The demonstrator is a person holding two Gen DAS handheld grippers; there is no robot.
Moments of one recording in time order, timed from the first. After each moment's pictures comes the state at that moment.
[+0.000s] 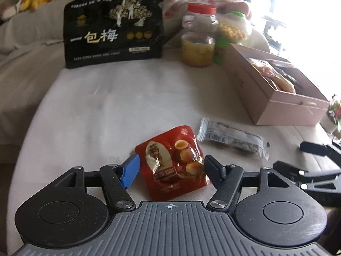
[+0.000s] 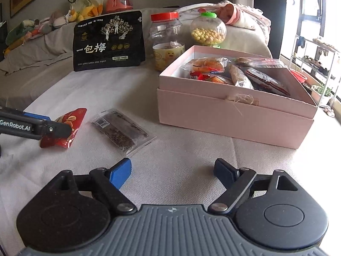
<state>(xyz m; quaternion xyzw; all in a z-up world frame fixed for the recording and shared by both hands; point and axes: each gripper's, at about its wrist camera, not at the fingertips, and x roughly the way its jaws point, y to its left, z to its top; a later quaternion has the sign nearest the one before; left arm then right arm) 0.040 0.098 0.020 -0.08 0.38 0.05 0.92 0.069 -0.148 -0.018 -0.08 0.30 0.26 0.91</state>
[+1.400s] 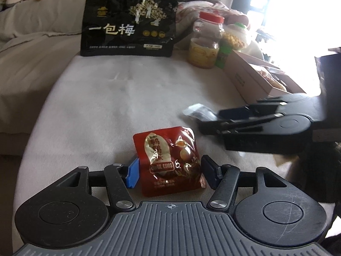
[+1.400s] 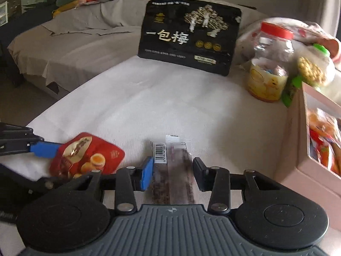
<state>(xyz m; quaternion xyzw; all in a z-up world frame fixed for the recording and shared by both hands) -0.016 0.144 0.009 -0.12 0.35 0.02 0.93 0.086 -0.009 0.000 -0.17 0.31 0.39 0.85</state>
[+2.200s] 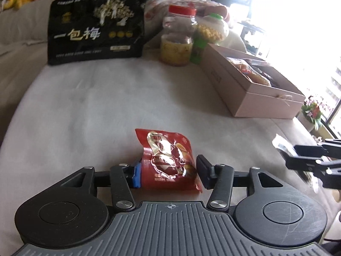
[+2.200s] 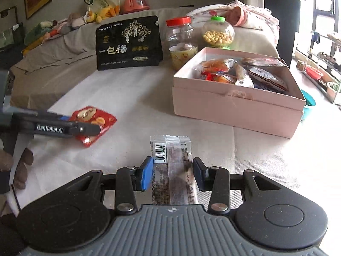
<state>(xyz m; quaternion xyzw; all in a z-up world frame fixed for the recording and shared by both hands) 0.021 0.104 0.010 -0.09 0.35 -0.02 0.93 0.038 -0.179 0.003 -0.07 0.32 0.31 0.89</state>
